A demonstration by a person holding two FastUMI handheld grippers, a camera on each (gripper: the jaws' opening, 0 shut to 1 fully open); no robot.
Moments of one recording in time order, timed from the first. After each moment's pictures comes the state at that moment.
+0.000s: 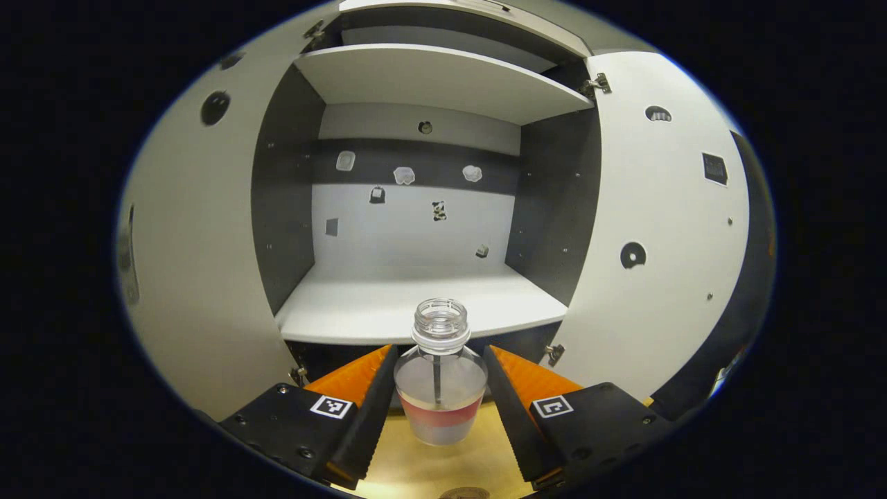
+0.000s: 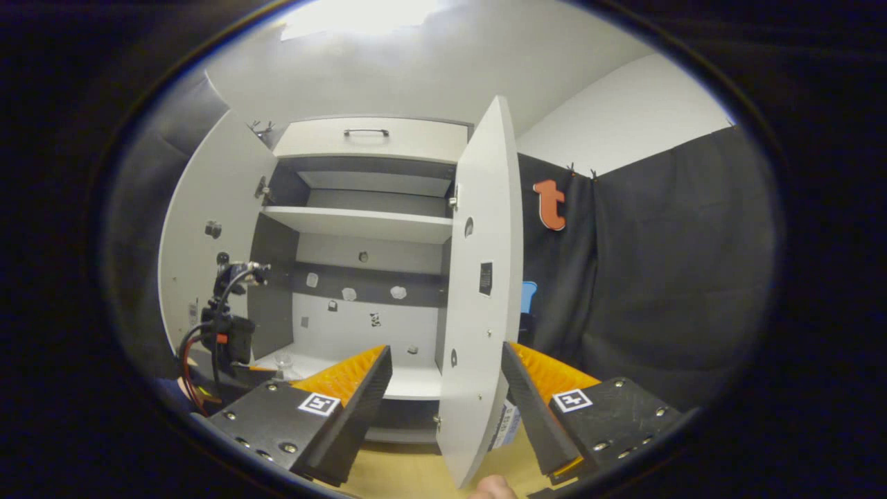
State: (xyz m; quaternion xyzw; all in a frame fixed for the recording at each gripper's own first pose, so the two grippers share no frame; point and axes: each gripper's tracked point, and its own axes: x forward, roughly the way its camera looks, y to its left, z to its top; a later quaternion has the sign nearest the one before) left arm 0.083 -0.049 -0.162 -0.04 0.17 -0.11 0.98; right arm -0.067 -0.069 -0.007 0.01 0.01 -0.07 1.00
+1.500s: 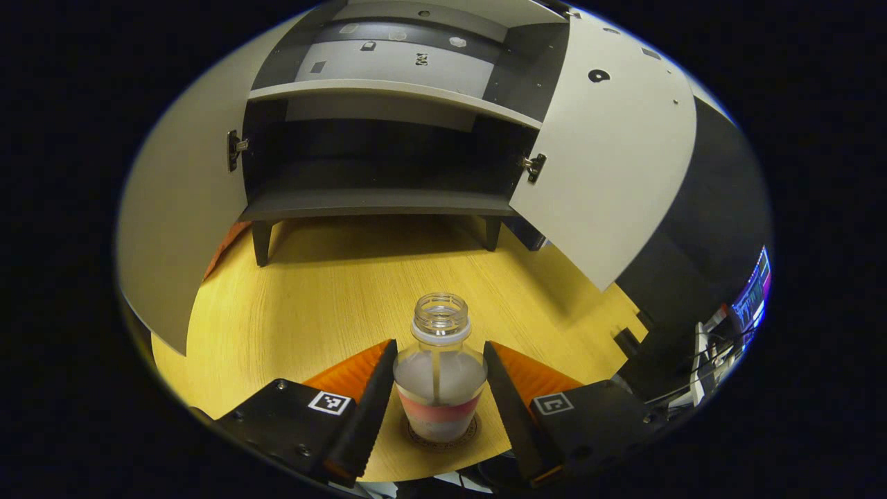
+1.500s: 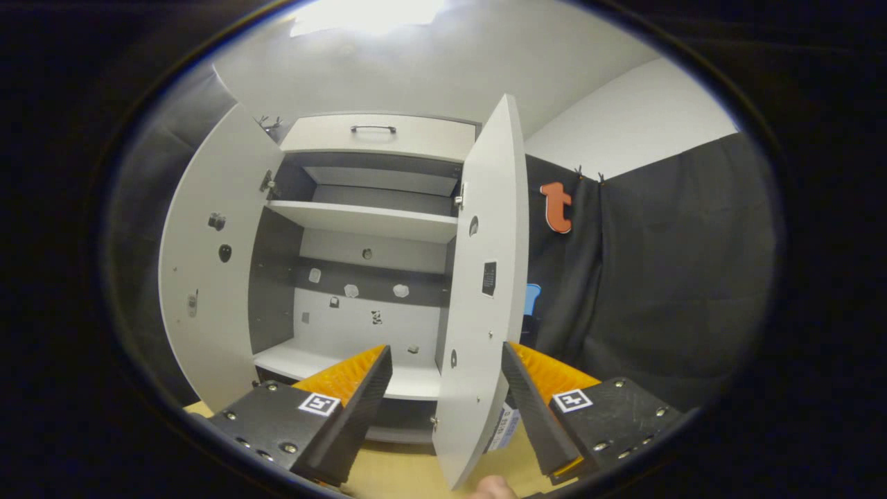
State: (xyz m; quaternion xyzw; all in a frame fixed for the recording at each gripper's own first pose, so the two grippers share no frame) left arm -0.058 -0.075 -0.411 -0.05 0.36 -0.18 0.91; right arm -0.061 -0.075 -0.012 -0.01 0.02 -0.07 1.00
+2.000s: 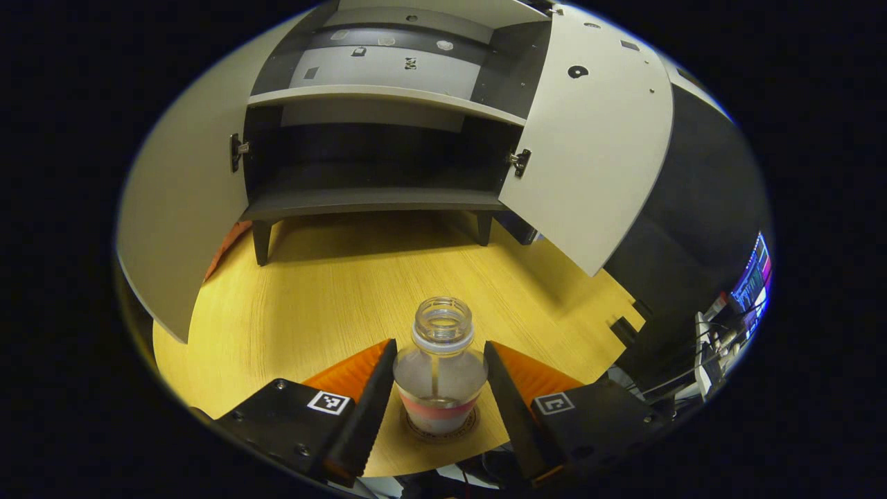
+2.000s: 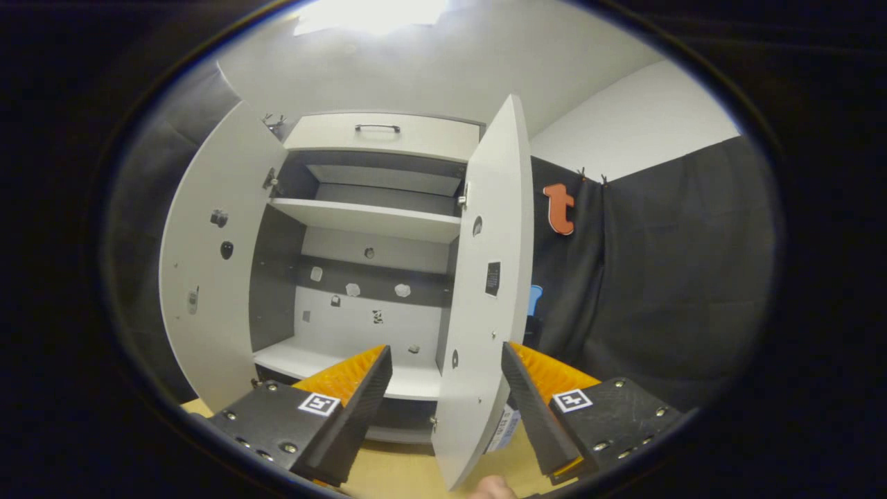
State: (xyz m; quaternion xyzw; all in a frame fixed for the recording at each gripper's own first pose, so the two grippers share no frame) left arm -0.082 -0.076 -0.406 -0.05 0.35 -0.19 0.92; right arm -0.060 -0.070 -0.012 -0.01 0.01 -0.06 1.00
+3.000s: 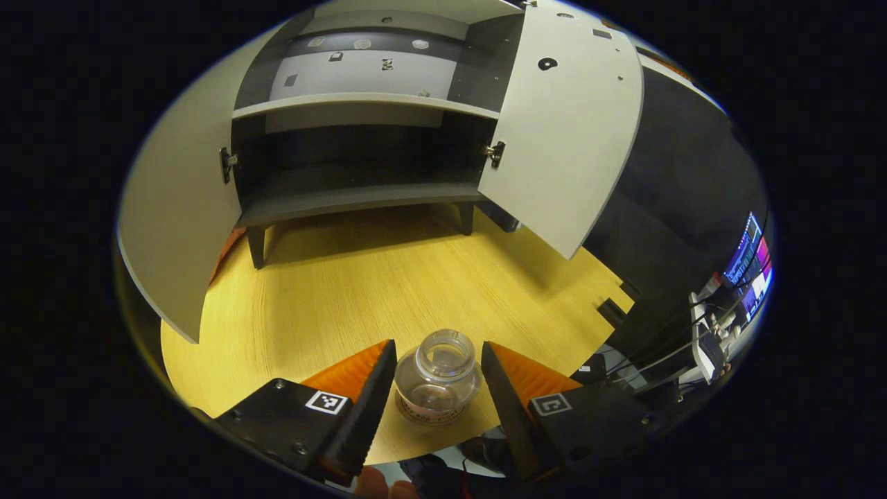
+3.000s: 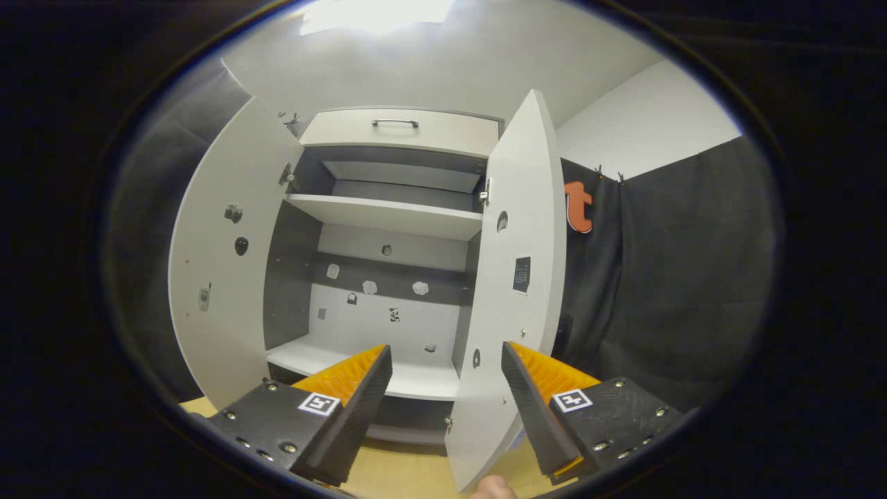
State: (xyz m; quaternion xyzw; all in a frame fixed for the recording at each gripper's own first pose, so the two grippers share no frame) left arm -0.105 -0.086 -0.384 -0.02 0.35 -0.23 0.91; right arm -0.049 -0.049 -0.019 -0.01 0.02 -0.03 1.00
